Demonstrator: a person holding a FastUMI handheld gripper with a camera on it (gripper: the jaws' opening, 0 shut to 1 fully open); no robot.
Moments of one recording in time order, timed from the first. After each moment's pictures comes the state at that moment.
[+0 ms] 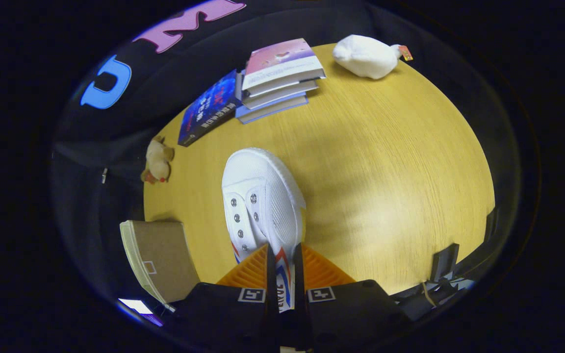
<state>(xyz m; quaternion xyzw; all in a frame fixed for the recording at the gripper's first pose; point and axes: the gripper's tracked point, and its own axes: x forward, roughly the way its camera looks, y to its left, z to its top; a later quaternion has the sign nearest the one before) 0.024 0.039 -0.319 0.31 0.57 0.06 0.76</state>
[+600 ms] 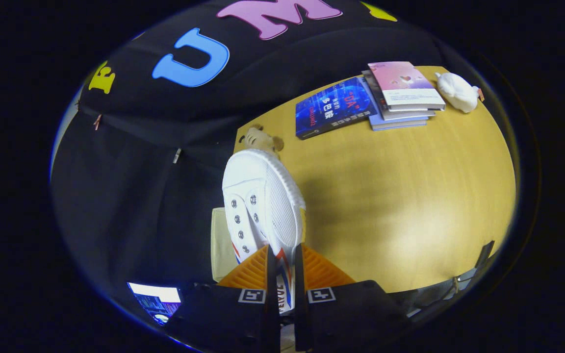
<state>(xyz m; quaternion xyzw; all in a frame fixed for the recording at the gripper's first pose) 0.034 0.219 -0.134 0.36 0.52 0.22 0.75</state>
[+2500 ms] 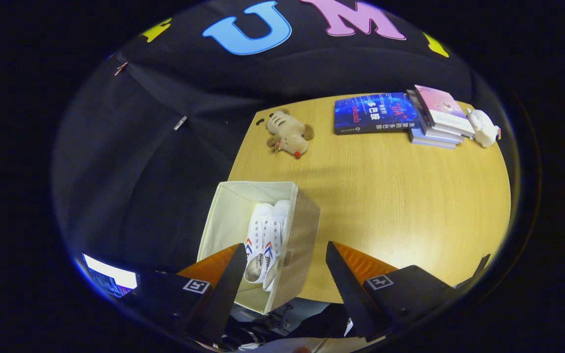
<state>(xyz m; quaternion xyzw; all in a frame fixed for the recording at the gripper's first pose) 0.012 0.309 -0.159 0.23 0.46 0.21 0.83</state>
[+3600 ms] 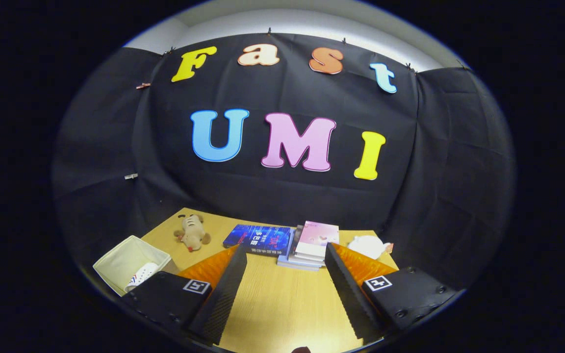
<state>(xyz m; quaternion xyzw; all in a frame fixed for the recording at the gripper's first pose) 0.034 0.034 -0.063 0.05 0.10 0.02 0.99</state>
